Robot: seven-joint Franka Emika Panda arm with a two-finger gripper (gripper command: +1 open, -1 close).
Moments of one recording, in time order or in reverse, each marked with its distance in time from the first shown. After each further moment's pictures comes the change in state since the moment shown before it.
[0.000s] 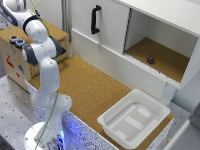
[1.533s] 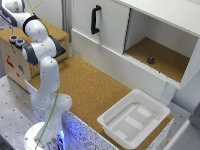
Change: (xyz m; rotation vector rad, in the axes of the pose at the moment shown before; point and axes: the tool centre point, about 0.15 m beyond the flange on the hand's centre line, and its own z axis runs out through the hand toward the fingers) arm 0.002 -0.009 0.058 0.059 -0.053 0.093
